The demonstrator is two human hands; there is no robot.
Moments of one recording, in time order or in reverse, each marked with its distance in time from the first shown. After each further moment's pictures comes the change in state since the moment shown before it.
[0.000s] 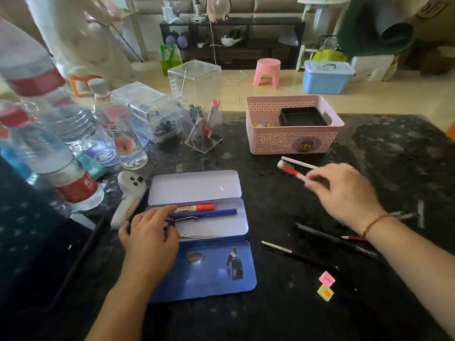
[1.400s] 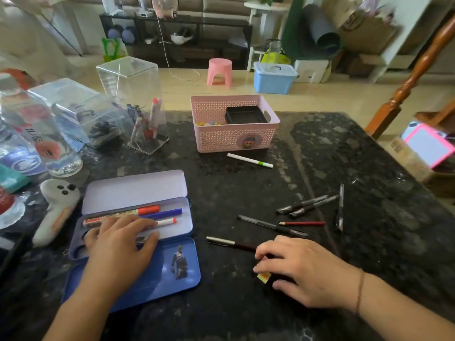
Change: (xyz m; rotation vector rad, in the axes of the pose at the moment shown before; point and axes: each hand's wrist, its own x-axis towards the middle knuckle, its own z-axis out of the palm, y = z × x) left_hand -0.010 0.032 0.017 0.011 -0.126 0.222; right_hand -0.122 0.021 -0.025 -0.077 -0.607 -0.516
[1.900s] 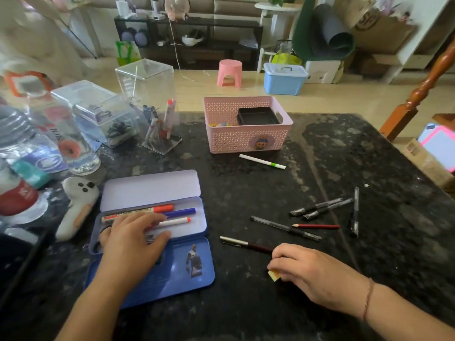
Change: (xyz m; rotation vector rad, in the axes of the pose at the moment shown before) left_hand 0.002 -0.009 -0.003 -0.103 0.021 -0.063; right_hand 0.003 0.006 0.023 0.156 0.074 0.057
